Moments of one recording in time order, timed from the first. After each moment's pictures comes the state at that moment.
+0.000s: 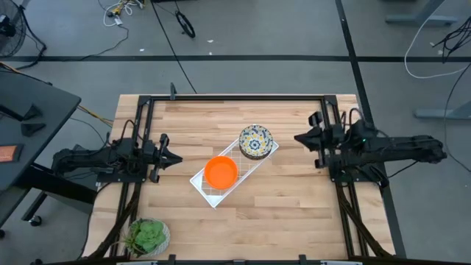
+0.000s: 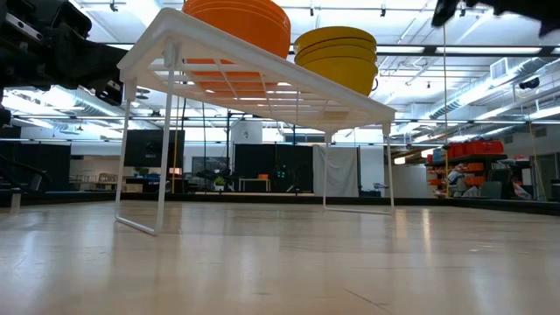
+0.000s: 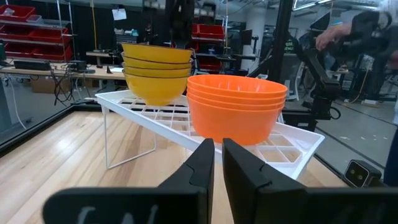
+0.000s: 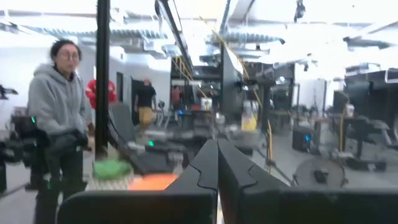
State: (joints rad) left arm 0.02 0.01 0.01 0.08 0.10 -0.09; right arm -0.04 0.53 0.41 0.42 -0.11 -0.04
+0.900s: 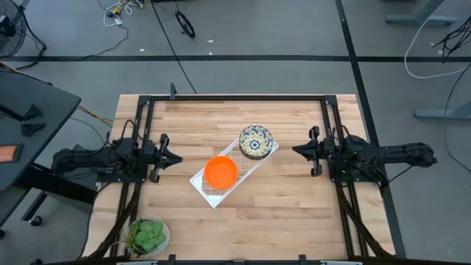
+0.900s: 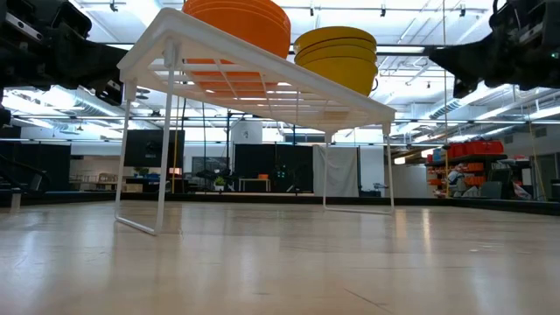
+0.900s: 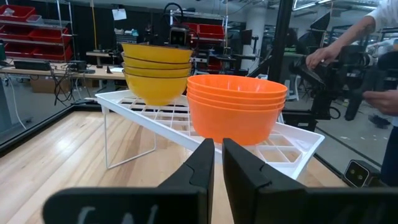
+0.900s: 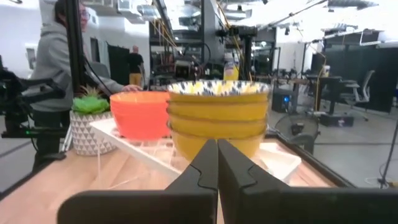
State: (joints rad) left arm 0.02 0.01 0.01 0.08 0.10 -0.09; right arm 0.00 0.23 0.02 0.36 0.03 -0.04
